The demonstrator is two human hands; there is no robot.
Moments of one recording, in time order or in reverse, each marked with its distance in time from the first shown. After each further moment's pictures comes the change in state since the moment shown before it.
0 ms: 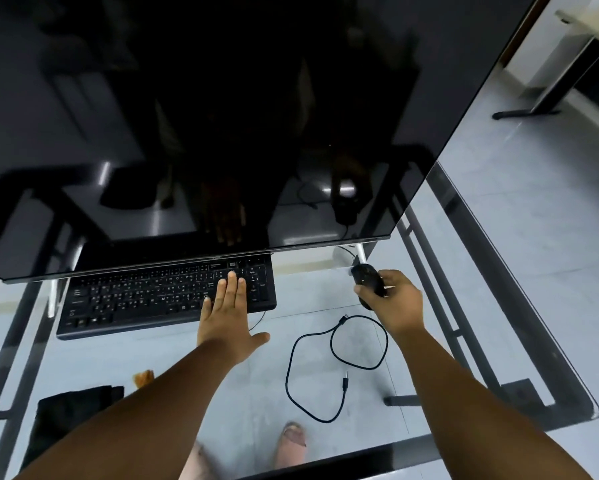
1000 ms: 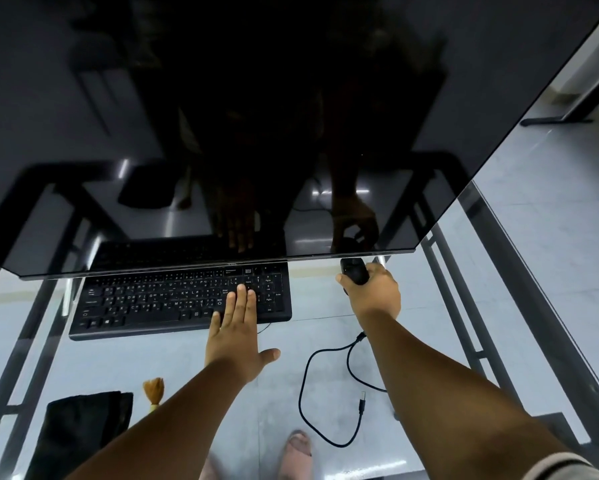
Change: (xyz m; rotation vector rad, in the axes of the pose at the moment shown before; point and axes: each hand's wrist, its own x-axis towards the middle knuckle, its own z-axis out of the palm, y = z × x) left_hand -0.003 -0.008 0.006 -0.006 -0.031 -0.028; right_hand 0.046 -0.020 0.088 -0.309 0.082 0.016
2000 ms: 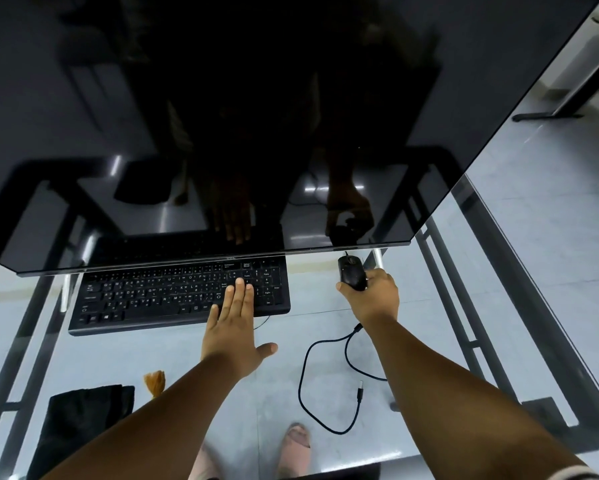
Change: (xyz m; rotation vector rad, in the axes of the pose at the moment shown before) left_hand -0.004 -0.006 0.000 -0.002 0.033 0.040; right_hand -0.016 0.013 -0.010 0.080 -0.083 0.041
